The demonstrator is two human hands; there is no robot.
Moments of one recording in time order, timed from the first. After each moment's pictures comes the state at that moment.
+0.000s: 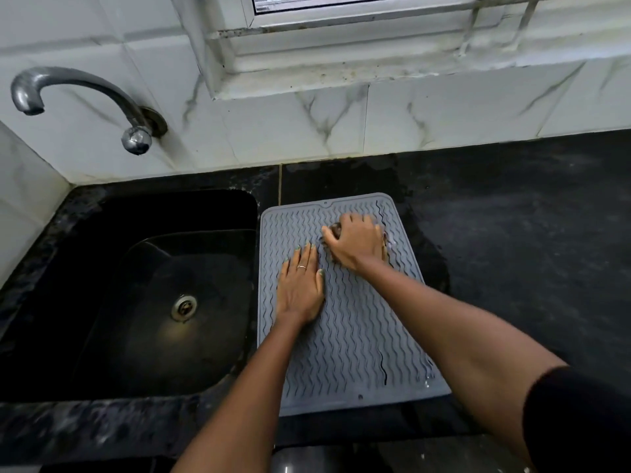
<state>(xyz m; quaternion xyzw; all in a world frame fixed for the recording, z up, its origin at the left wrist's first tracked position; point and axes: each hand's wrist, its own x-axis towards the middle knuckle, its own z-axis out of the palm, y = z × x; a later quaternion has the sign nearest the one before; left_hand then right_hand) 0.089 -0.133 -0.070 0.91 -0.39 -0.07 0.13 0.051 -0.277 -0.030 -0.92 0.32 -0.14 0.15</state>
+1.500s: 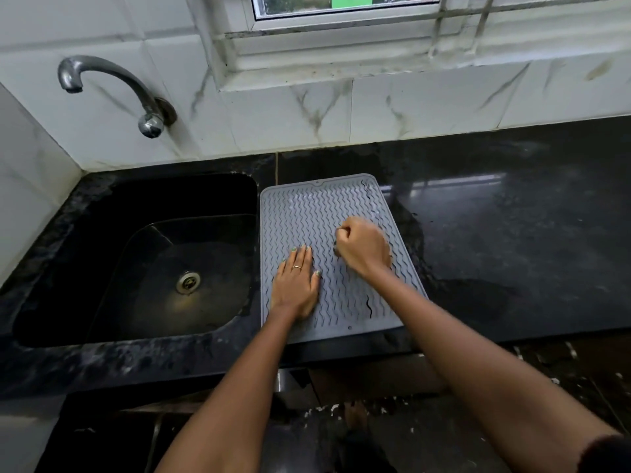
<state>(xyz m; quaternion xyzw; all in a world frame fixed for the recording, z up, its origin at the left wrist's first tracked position) 0.024 -0.068 -0.064 0.90 -0.41 -0.09 0.12 -0.051 -0.193 0.008 -0.86 0.37 -0.18 0.32</state>
